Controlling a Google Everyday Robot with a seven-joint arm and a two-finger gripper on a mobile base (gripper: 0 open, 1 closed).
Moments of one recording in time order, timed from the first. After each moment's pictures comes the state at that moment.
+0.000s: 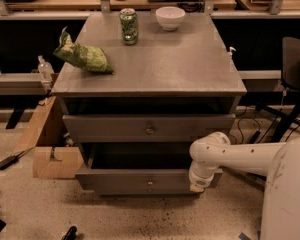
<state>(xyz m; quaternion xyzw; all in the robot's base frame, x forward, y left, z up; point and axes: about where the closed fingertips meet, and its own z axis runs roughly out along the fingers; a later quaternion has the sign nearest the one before) 0.519 -0.193 0.411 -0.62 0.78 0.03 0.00</state>
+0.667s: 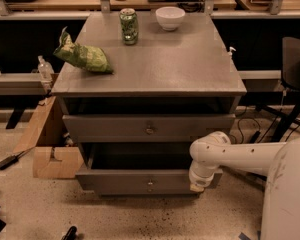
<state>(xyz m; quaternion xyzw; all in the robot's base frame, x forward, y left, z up) 0.520 -0.192 0.413 -0.62 0.78 0.03 0.00</state>
